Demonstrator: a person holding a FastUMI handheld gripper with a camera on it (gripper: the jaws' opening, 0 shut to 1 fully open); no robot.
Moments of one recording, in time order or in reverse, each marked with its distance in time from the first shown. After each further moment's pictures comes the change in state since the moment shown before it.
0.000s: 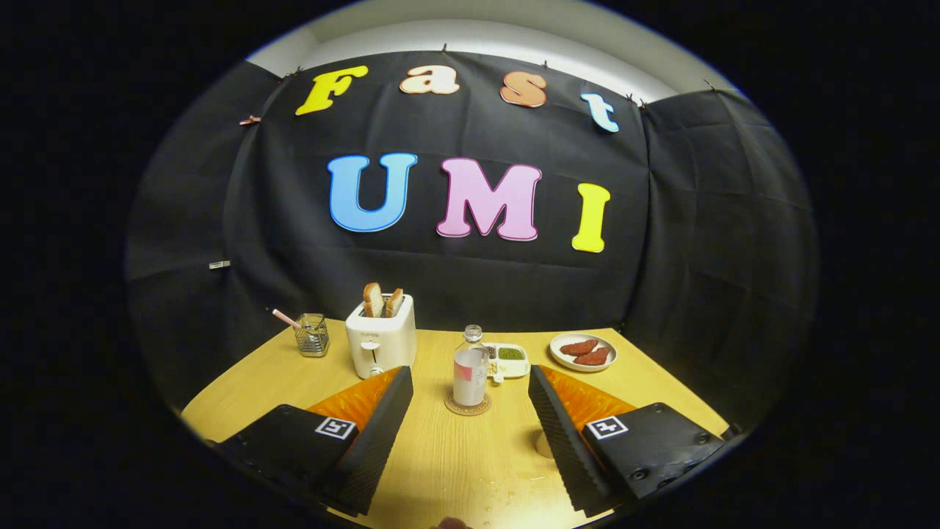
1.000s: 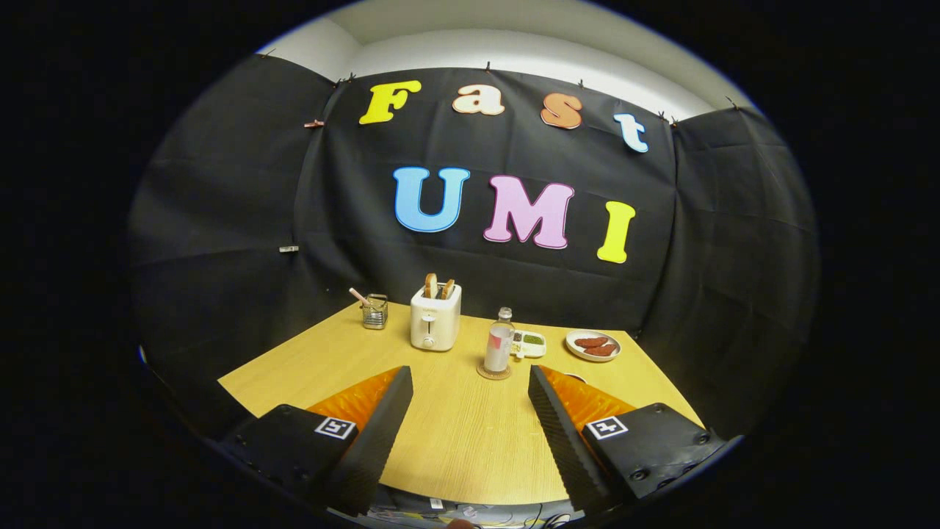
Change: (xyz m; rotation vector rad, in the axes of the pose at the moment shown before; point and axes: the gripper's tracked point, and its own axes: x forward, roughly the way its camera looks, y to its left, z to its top) arm -0.144 0.017 -0.006 -0.060 0.011 0.155
